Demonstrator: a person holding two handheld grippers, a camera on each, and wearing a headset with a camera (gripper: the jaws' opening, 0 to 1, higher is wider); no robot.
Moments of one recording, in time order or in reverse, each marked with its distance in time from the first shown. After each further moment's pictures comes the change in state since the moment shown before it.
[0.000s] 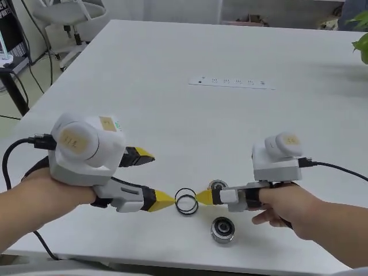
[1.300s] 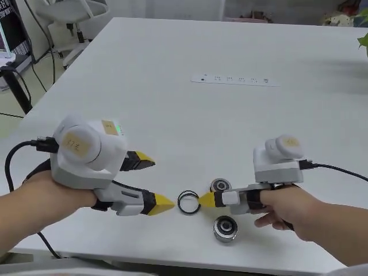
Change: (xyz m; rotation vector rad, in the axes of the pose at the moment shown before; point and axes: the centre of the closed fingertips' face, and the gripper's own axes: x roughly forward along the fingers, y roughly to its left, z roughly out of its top) left arm 0.002 -0.002 -0.012 -0.013 0.033 -0.011; right arm 0.006 -0.010 -0.010 0.042 0.026 -0.016
